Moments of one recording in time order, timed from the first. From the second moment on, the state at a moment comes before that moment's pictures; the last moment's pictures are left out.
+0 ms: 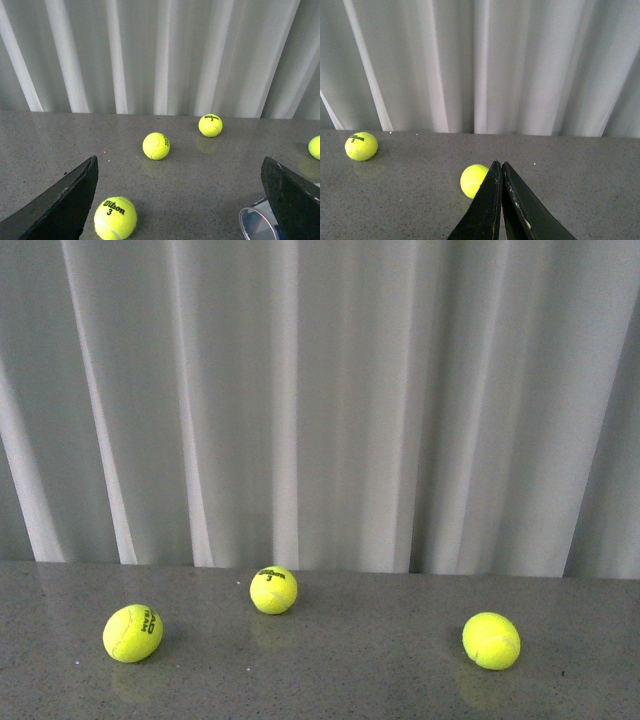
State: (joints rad) left arm 0.00 0.00 0.02 0.00 0.00 0.00; right arm 0.16 1.29 0.25 1.02 0.15 0.00
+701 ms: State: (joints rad) left arm 0.00 0.00 0.02 0.00 0.00 0.00; right arm 0.00 0.74 0.01 0.71 0.00 0.00
